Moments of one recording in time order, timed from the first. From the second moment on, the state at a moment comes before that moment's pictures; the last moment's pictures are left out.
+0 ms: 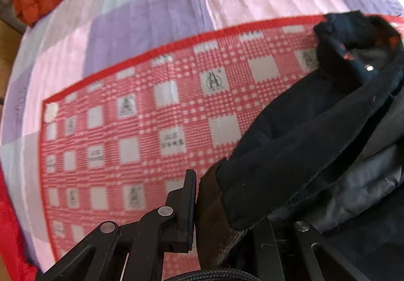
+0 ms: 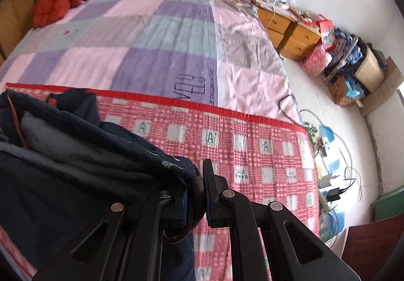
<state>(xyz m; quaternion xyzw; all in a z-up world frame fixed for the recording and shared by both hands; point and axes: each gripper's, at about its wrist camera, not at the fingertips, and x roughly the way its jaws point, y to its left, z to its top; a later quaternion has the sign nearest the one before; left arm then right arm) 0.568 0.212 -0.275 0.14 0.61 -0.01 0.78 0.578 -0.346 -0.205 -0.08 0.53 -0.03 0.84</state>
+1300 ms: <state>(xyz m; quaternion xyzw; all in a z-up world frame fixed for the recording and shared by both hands) 0.615 0.187 -0.211 -0.11 0.59 -0.13 0.79 0.536 -0.263 -0.181 -0.07 0.45 0.12 0.88</state>
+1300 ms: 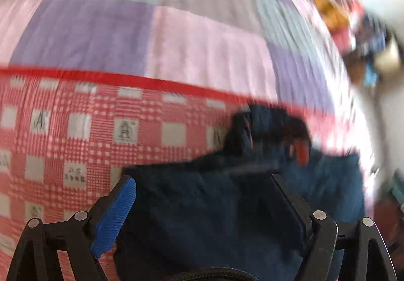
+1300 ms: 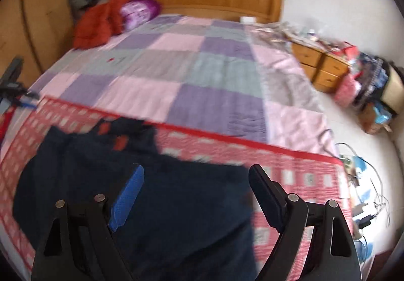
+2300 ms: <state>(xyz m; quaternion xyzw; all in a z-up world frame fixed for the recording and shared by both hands) 0.626 -0.007 -0.304 0.14 0.65 -0.35 0.66 0.370 -0.237 -0.262 0.05 0.48 0.17 0.86</state>
